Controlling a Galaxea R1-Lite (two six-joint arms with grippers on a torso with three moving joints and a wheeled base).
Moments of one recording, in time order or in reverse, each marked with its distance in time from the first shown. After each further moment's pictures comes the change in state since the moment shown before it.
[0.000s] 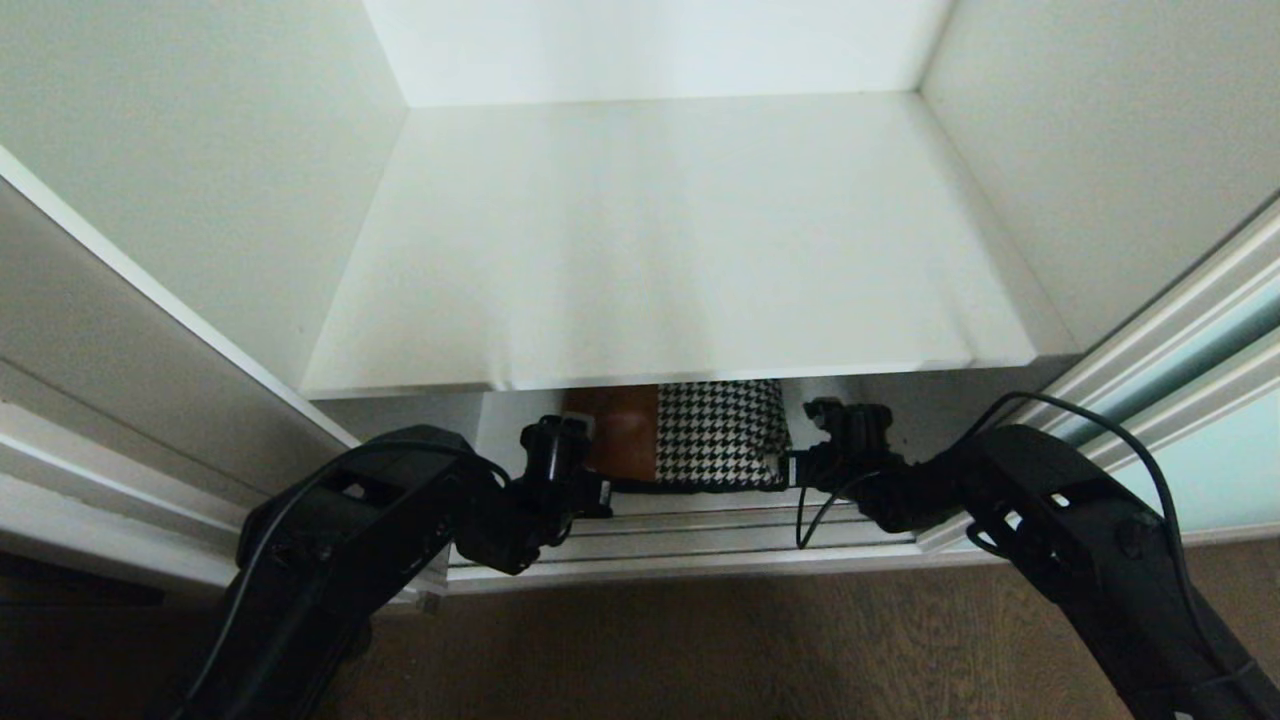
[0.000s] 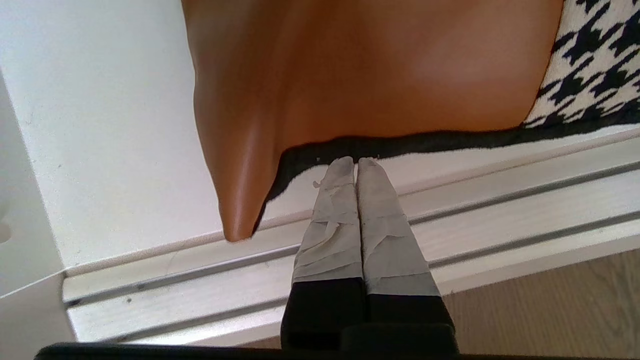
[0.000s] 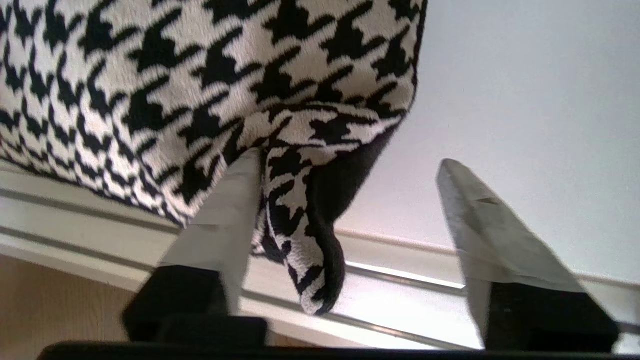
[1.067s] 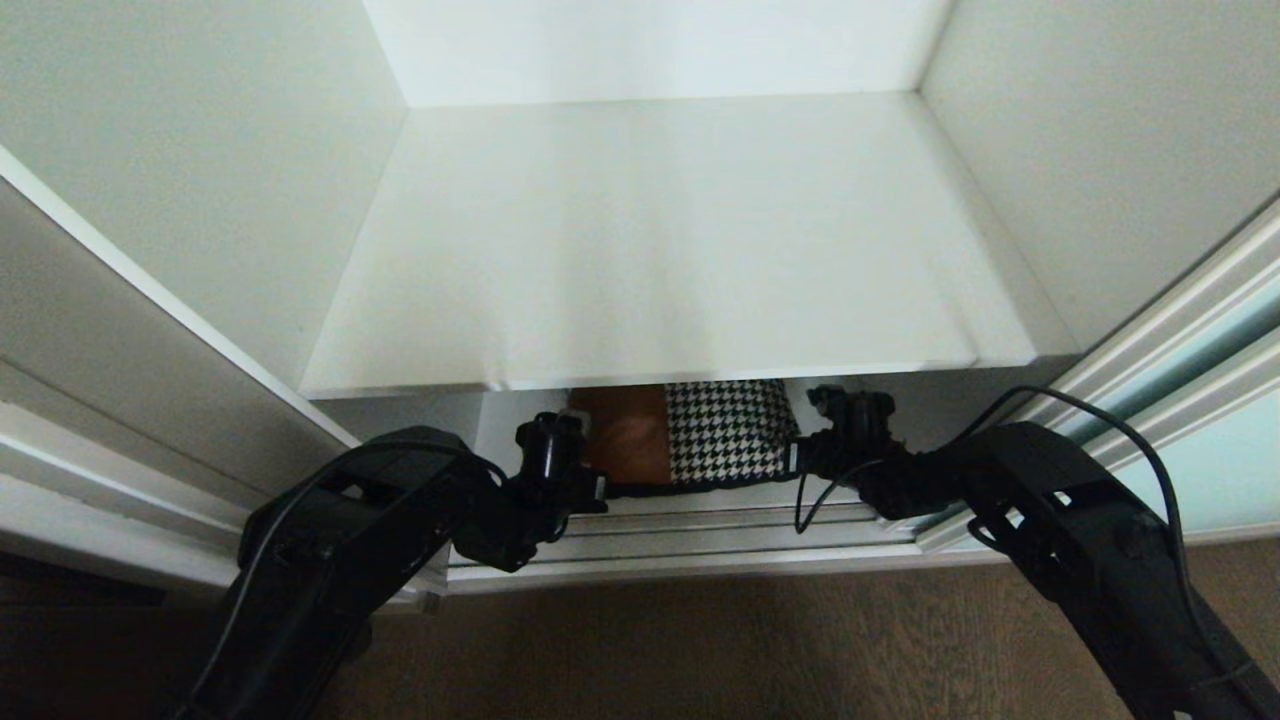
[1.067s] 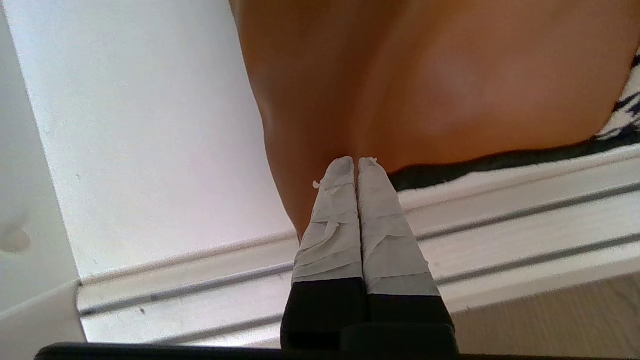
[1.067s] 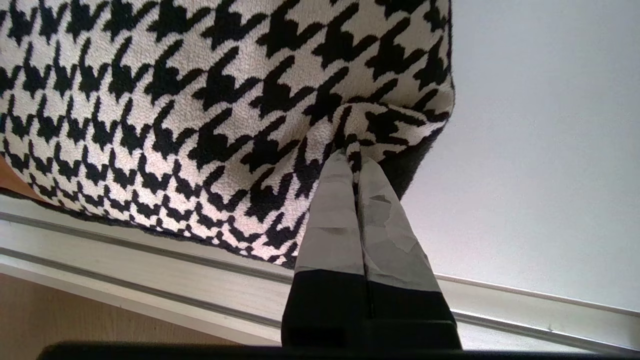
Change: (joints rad) left arm 0.015 0.016 -0.024 -0.016 0.008 0.013; right arm -0.009 0.015 -0.096 0.050 0.009 0.030
